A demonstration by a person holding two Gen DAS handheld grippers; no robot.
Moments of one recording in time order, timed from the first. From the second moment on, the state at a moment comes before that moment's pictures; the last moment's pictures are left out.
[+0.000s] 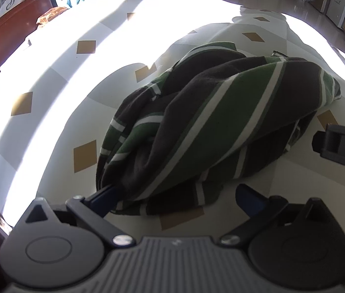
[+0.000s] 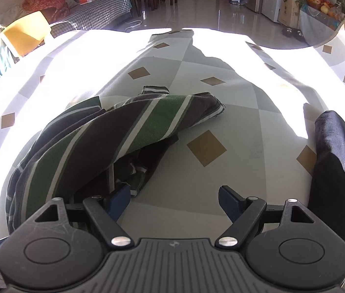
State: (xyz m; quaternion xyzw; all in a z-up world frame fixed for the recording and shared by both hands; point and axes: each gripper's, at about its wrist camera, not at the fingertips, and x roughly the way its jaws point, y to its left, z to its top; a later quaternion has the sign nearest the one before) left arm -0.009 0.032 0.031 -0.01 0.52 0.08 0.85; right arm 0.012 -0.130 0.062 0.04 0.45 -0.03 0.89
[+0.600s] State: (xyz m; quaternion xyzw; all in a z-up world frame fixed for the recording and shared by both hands) left arm 0.002 0.046 0.017 -0.03 0.54 0.09 0.84; right arm 0.032 -0.102 0.069 0.04 0.41 0.03 0.91
